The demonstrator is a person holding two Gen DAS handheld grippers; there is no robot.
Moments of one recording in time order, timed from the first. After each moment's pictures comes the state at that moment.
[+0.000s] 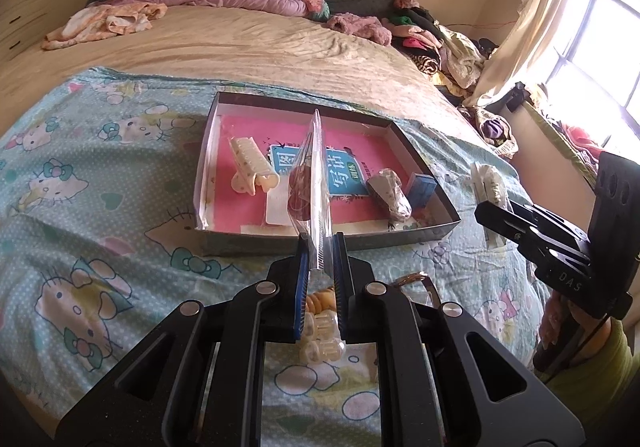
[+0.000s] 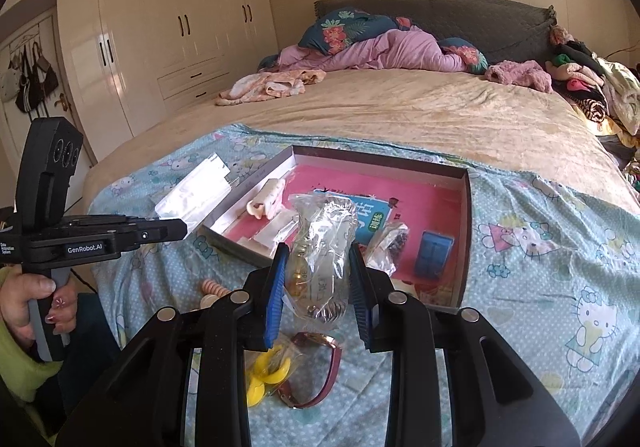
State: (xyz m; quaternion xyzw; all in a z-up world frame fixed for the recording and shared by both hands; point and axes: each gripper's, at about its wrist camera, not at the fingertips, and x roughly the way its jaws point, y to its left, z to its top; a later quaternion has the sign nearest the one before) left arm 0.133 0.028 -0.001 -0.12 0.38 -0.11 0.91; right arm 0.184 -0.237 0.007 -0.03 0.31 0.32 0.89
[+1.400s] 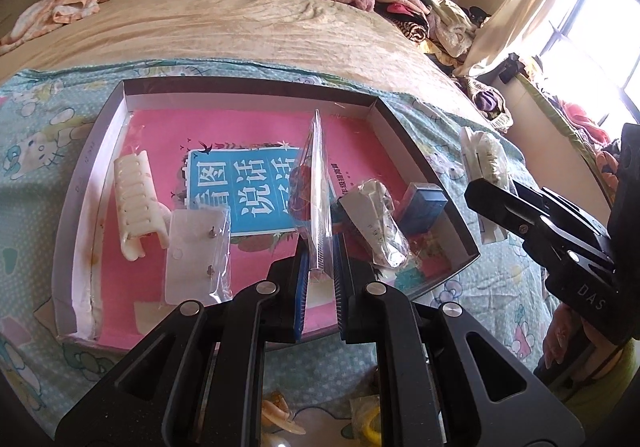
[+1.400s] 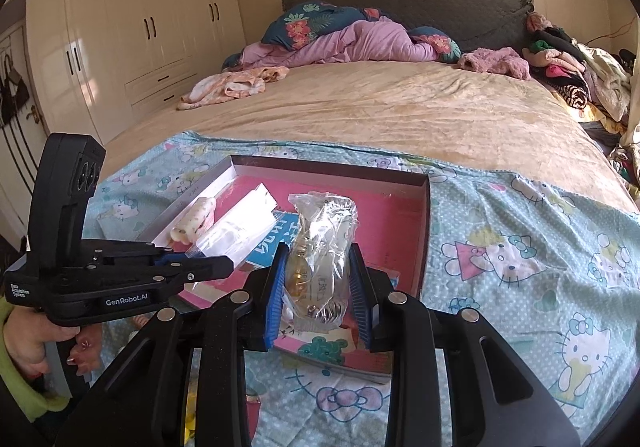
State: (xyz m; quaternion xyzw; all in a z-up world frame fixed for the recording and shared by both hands) left arm 0.235 -0.032 -0.046 -0.11 0.43 -0.15 0.88; right arm 0.257 -0.244 -0.015 -0.02 0.33 0.28 0.90
